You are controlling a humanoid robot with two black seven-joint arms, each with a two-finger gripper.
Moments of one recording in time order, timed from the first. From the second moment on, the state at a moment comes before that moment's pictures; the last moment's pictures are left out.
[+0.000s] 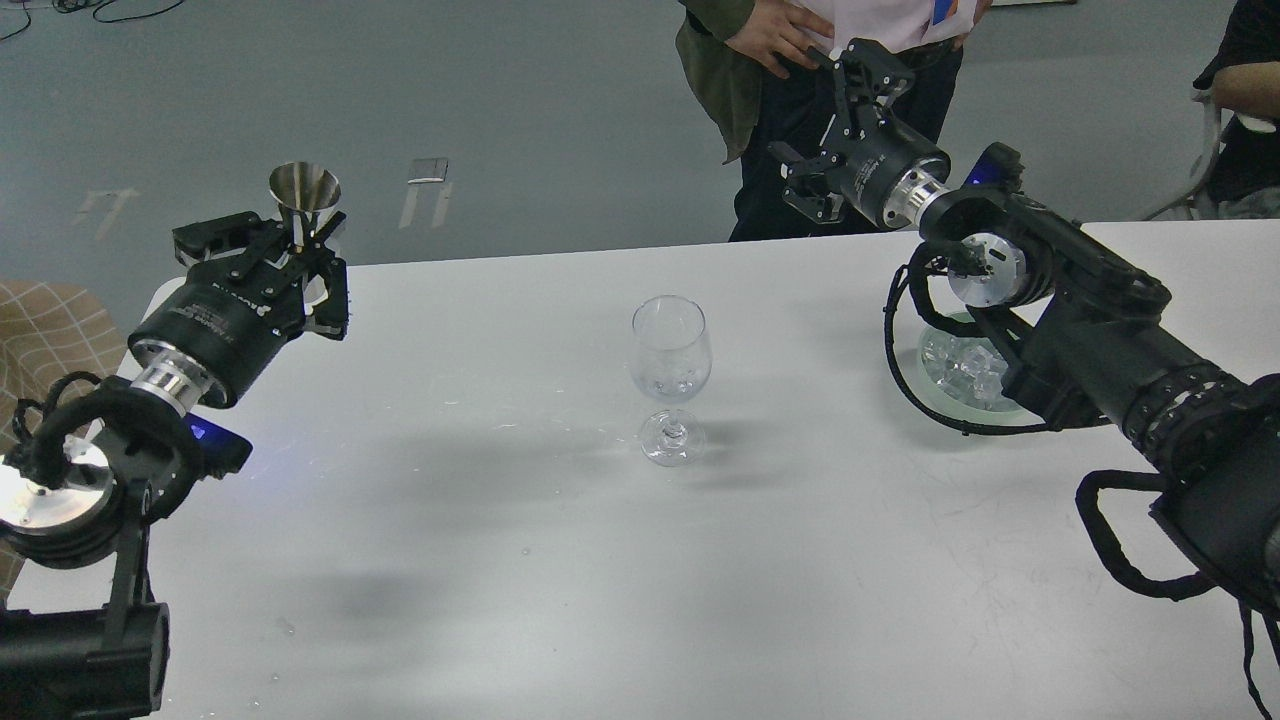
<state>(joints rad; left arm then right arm) -0.08 0.15 -1.76 -1.66 0.03 0.13 0.49 1.04 -0.05 0.71 0.40 -0.23 0.37 0.15</state>
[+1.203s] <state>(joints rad) 0.03 0.12 -1.76 -1.35 -0.04 -0.23 0.49 1.15 -0.03 0.77 0.39 -0.17 0.37 0.14</state>
